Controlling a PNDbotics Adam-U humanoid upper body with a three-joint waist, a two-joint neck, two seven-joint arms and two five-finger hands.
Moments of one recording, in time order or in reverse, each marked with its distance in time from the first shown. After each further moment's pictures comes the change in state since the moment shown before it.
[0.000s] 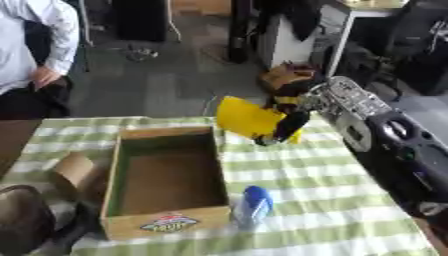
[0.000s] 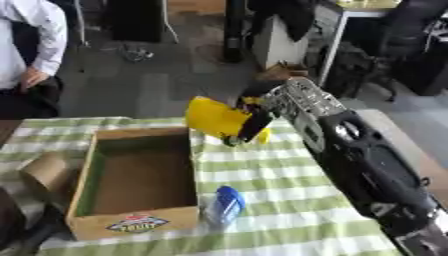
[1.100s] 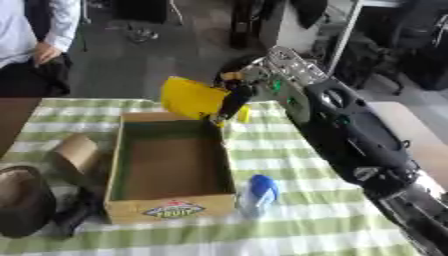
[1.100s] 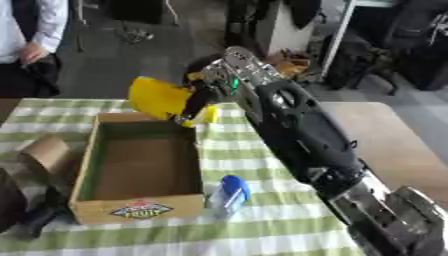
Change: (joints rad) left arm -0.063 0.000 -0.013 0.000 0.014 -0.015 -0.017; right arm -0.134 0.152 -0.041 0.212 0.036 -0.015 0.023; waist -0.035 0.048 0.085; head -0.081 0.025
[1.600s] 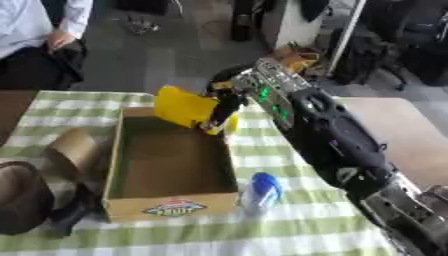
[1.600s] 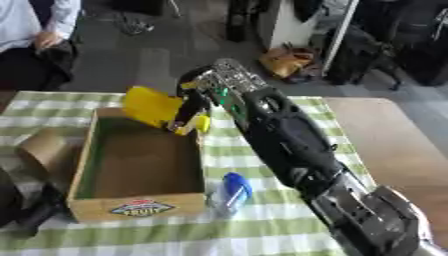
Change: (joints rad) left arm -0.033 0.000 -0.005 0.000 0.005 -0.005 -0.003; right arm 0.010 0.031 -0.019 0.088 0.022 -0.022 -0.071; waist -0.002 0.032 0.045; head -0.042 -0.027
